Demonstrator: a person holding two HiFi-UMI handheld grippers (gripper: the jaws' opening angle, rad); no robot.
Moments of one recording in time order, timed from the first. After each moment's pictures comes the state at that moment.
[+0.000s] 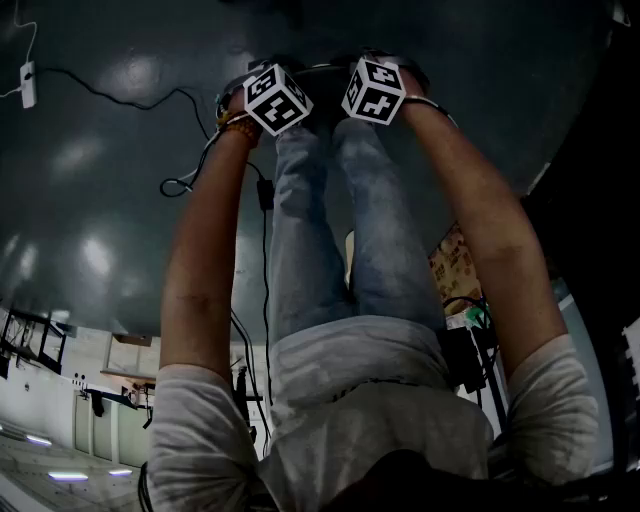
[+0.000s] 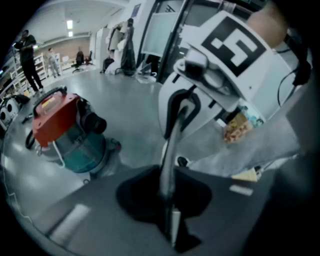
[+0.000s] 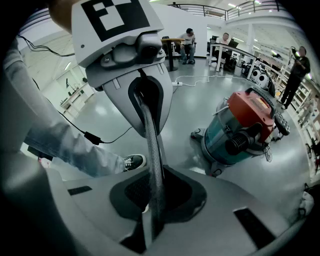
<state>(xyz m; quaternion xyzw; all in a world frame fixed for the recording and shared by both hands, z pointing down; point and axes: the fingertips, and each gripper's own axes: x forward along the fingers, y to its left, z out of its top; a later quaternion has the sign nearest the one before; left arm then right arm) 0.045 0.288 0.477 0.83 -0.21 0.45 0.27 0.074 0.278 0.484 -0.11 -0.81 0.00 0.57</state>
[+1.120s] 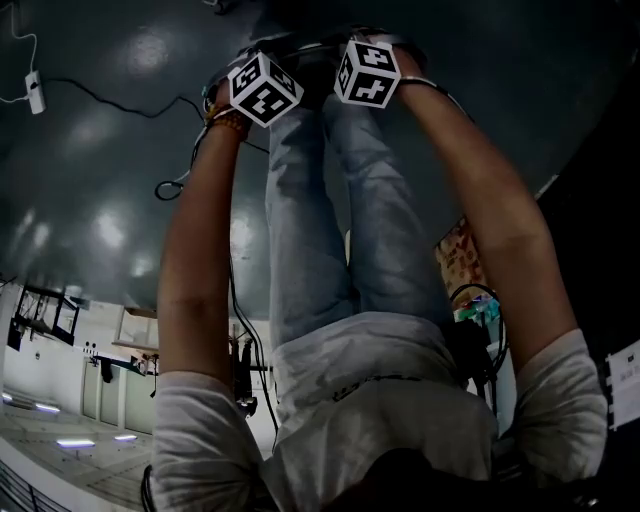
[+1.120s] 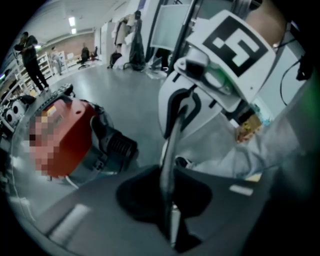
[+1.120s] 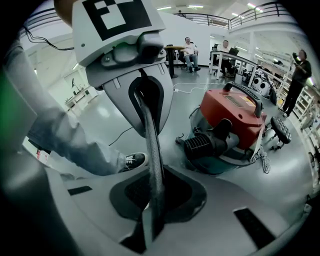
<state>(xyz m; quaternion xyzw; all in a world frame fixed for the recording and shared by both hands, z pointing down) 0.029 0.180 0.495 0.79 -0.23 0.49 0.28 0.057 0.168 0.505 -0.13 -0.84 -0.01 0.53</state>
